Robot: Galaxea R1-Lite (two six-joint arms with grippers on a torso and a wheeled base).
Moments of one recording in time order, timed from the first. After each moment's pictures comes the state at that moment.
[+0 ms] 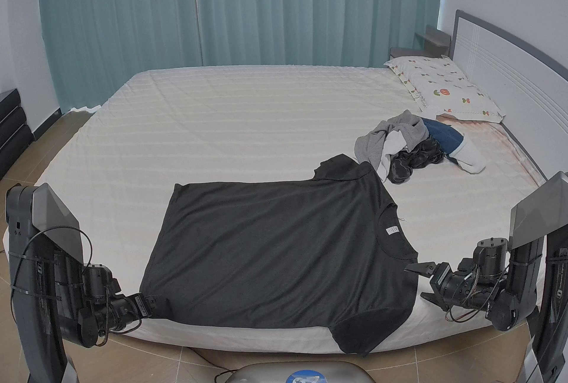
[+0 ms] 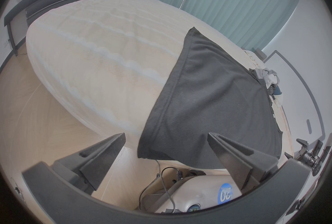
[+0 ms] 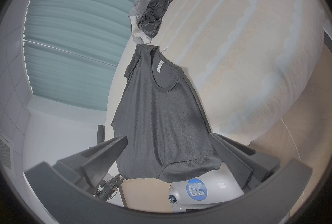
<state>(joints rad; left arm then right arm) 0.10 2.48 -0.13 -1.55 -0.19 -0.38 0.13 2.32 -0.17 -1.55 0.32 0.98</state>
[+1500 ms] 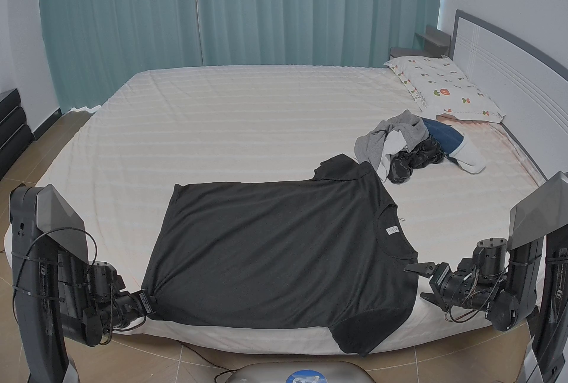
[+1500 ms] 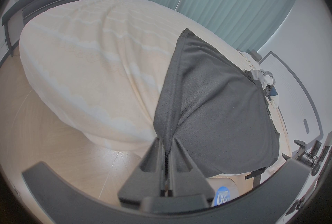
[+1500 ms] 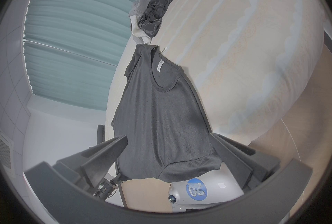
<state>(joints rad) 0.06 2.48 -0.15 -1.56 -0.20 -0.41 0.13 2.32 -0.17 -1.55 0.32 0.98</state>
